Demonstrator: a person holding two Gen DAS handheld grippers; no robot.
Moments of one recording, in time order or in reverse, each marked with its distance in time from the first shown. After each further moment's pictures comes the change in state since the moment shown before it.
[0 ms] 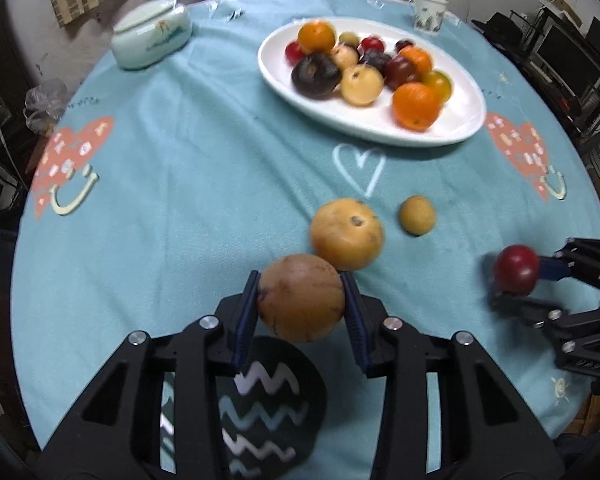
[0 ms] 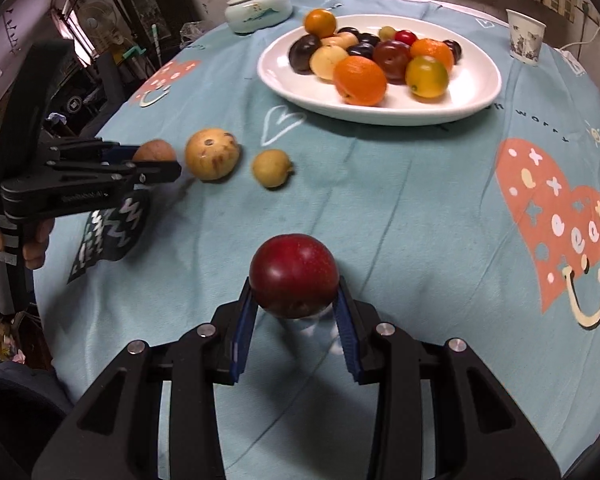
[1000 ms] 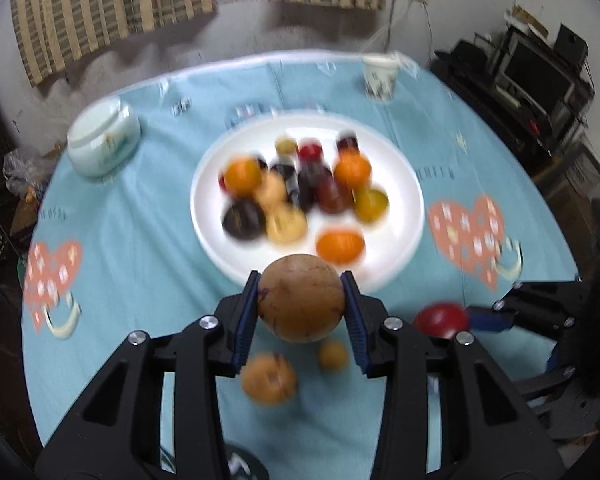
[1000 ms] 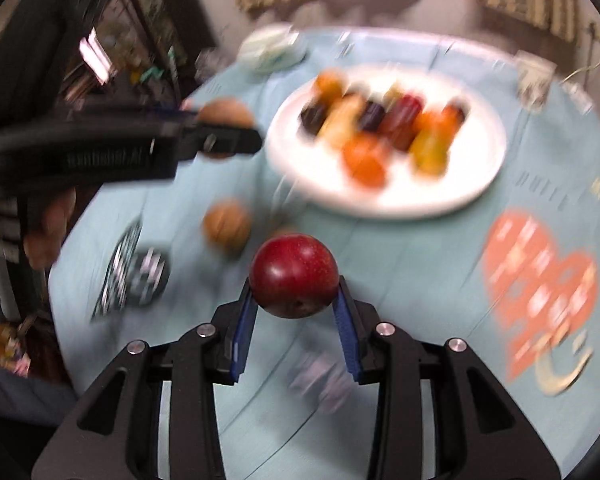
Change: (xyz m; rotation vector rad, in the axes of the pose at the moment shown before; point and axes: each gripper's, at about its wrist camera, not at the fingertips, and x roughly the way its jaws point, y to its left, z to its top) left arm -0.027 -0.048 0.111 0.071 -0.139 -0.066; right arm -0.036 -0.020 0.070 -0.005 -0.158 0.015
